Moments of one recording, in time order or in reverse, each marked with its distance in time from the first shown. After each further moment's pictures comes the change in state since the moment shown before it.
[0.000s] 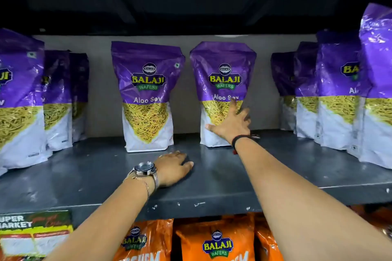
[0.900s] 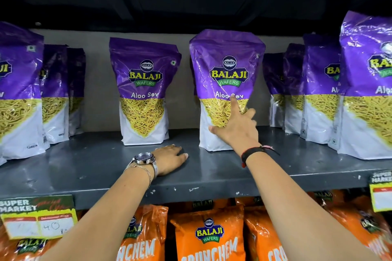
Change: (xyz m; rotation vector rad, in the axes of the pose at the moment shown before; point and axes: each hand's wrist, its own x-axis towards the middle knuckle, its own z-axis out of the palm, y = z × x) left_hand 0.005 -0.006 0.005 -0.021 -0.058 -0.018; right_hand -0.059 0.008 -0.037 -0.060 0.094 -0.067
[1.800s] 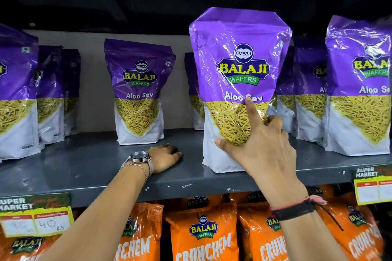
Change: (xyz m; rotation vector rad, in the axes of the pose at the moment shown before) left_hand -0.003 0.002 -0.002 -0.001 0.045 0.006; right_hand -0.091 0.001 -0.067 -0.170 0.075 -0.007
